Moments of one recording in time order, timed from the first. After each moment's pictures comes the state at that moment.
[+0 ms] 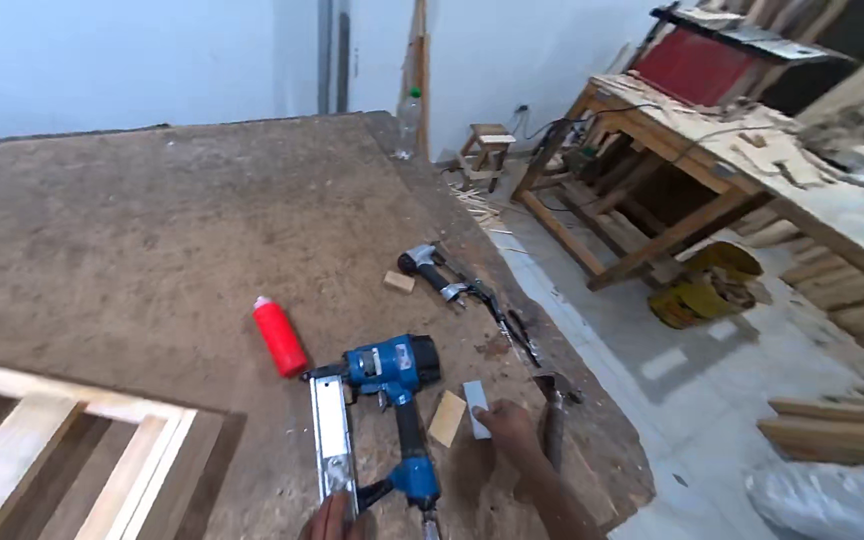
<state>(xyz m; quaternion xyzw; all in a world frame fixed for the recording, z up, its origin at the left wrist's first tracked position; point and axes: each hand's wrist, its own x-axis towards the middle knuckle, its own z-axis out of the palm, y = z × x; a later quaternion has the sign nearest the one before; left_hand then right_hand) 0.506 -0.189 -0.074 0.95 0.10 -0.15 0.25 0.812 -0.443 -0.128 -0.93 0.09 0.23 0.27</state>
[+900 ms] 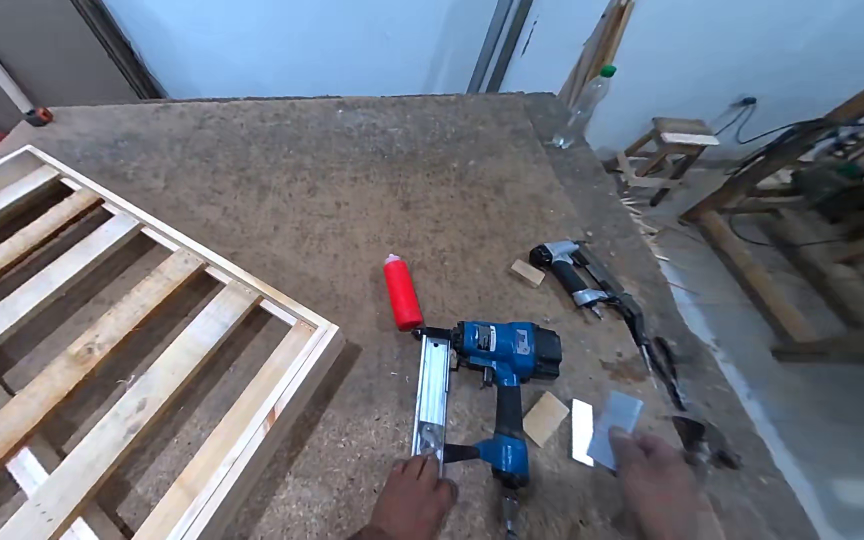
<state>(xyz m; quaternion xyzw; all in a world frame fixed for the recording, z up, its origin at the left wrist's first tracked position) 0.500 -0.193 -0.082 0.95 0.06 -0.15 0.27 0.750 -0.428 -0.054 -0.93 0.04 0.11 0.36</state>
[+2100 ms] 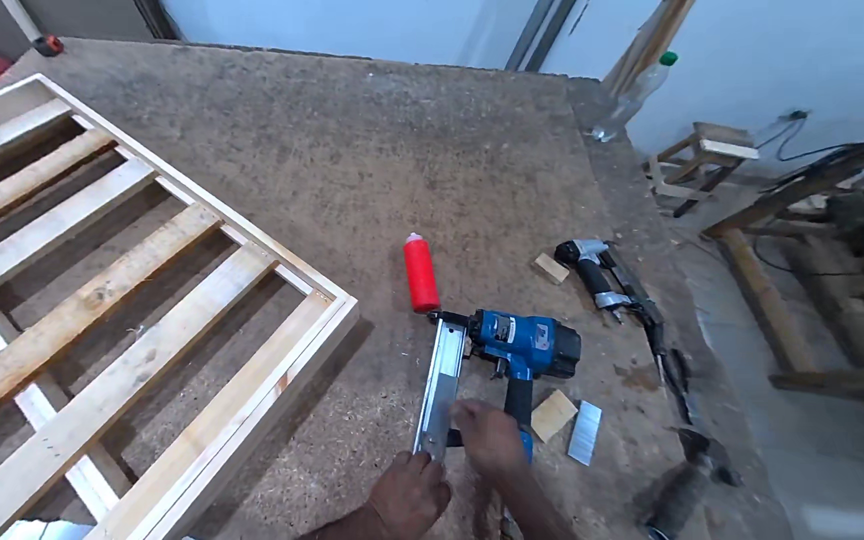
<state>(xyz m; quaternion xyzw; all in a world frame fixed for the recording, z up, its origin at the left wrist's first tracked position) 0.475 -0.198 -0.118 0.98 -0.01 0.00 0.20 0.660 -0.259 -0.049 -0.91 -0.23 0.32 0.15</state>
